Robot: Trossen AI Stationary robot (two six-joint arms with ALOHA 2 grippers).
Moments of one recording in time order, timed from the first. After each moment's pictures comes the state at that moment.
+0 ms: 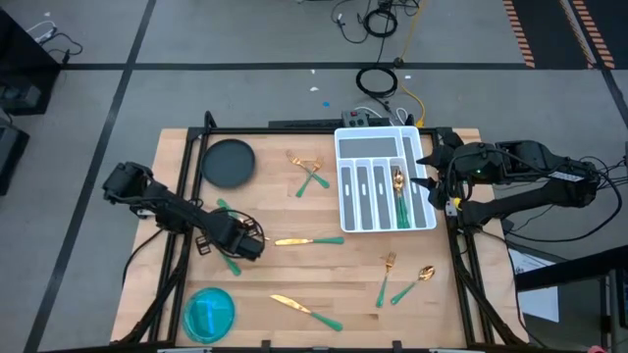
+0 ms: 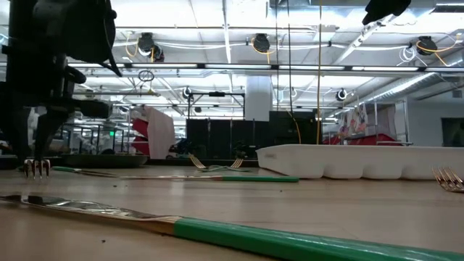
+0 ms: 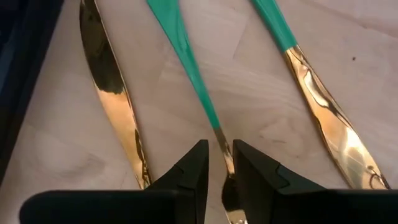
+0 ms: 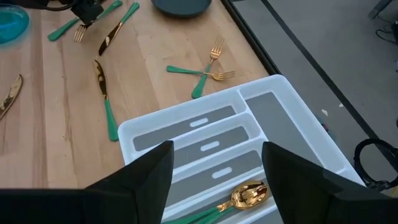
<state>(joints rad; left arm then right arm) -0.37 1.56 0.80 -1.07 -0.12 -2.35 0.02 0.85 1.25 -1.15 0.33 0.23</state>
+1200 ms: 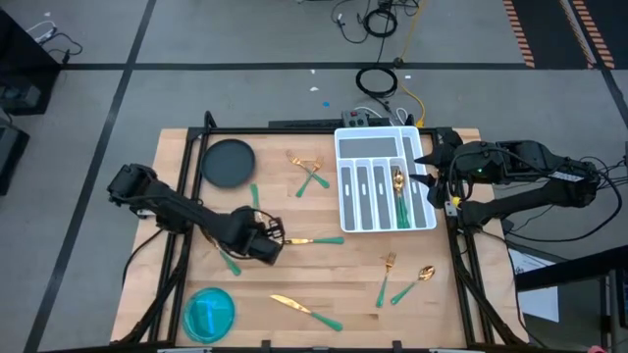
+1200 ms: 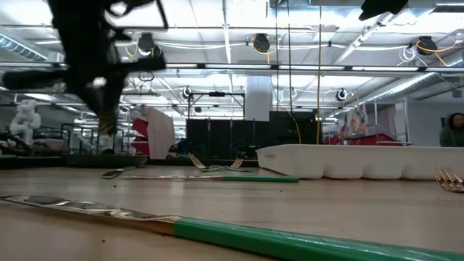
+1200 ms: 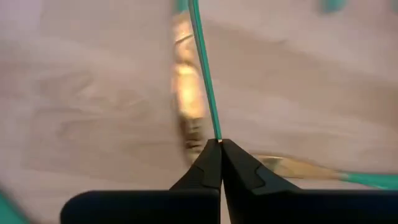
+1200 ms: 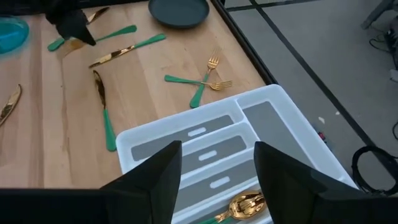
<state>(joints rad) -0.36 1.59 1.04 -0.93 -0.40 -2.17 0.01 0.85 1.25 -1.11 0.35 0.21</state>
